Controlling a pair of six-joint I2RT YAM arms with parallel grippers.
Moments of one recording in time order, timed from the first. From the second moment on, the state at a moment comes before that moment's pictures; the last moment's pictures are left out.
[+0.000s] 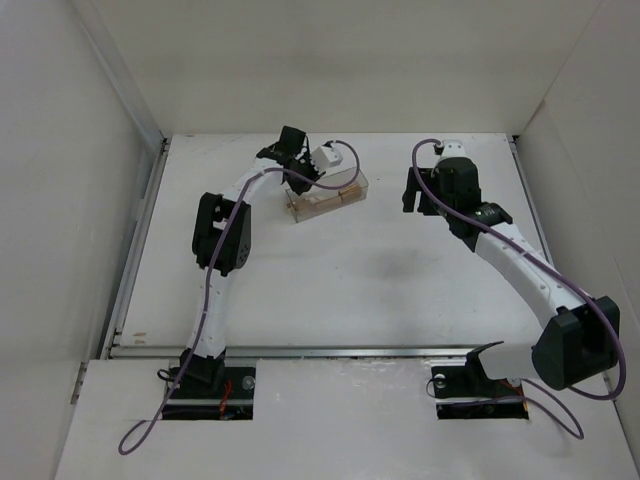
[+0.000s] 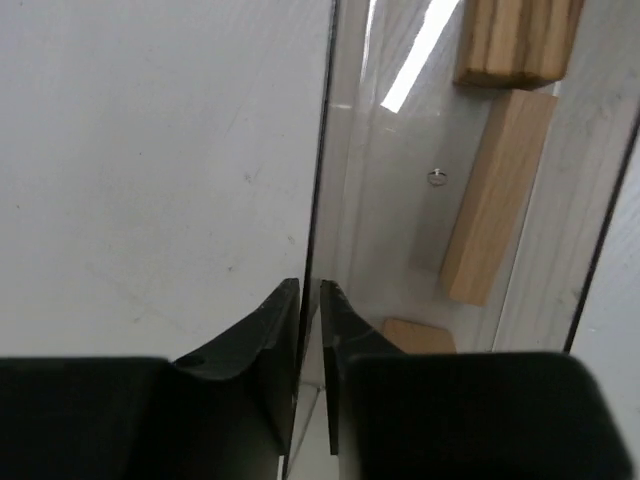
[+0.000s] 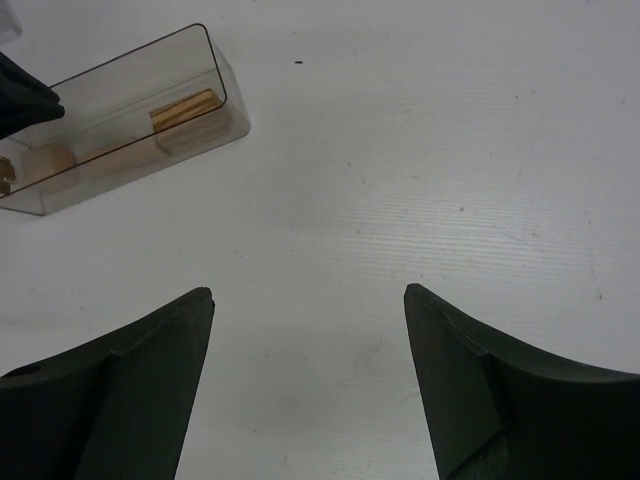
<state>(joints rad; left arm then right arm) -0.36 2.31 1.96 -0.57 0.29 0.67 0.33 1.33 1.10 -0.31 0.16 0.25</state>
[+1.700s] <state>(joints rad) -0.64 1.94 1.25 0.49 -0.59 1.48 0.33 1.17 0.98 -0.31 0.20 0.31</state>
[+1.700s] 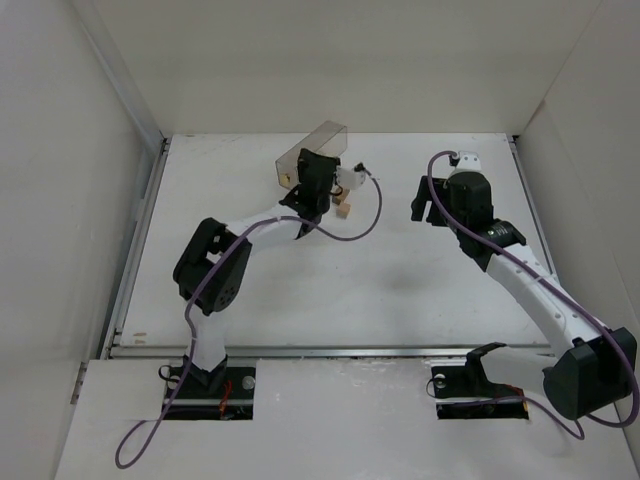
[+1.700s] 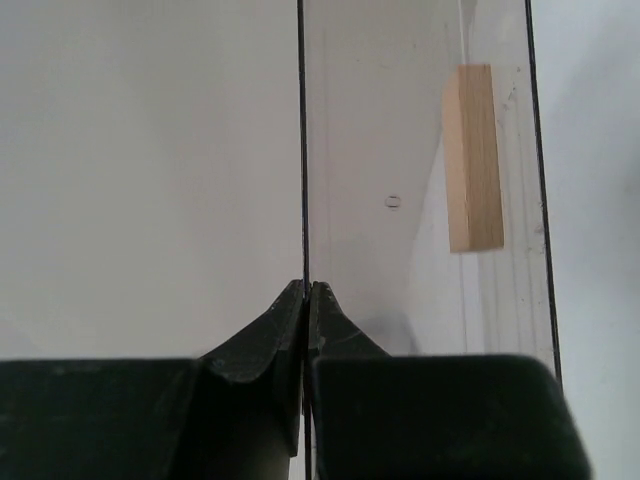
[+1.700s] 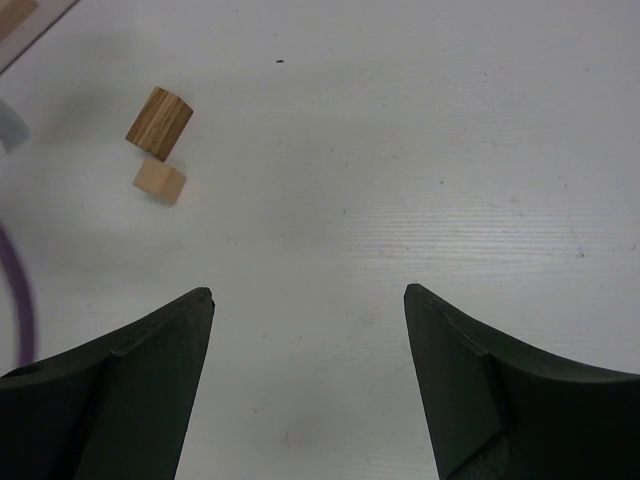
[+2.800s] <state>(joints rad) -0.69 1.90 0.87 1.11 -0.62 1.90 0.33 1.17 0.98 -0.31 0.19 0.31</state>
